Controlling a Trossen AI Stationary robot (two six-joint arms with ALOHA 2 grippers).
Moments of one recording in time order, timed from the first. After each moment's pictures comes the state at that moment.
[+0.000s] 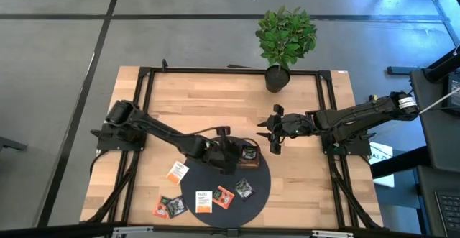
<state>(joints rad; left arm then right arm) -0.34 1.87 1.43 -0.54 -0.61 -0.17 0.15 1.19 0.74 -0.16 0.27 0.09</state>
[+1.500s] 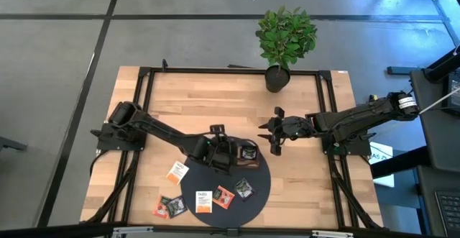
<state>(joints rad) -0.33 1.89 1.52 -0.86 -0.62 -0.30 0.15 1.19 0.64 -0.06 0.27 0.14</state>
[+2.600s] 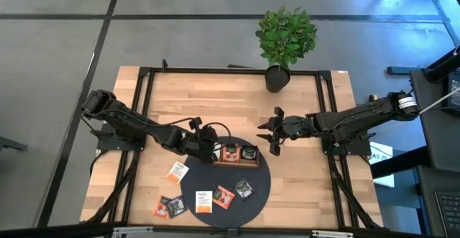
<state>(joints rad) -0.32 1.56 1.02 -0.47 -0.63 -0.56 0.15 1.19 0.64 -0.03 0.26 0.17</state>
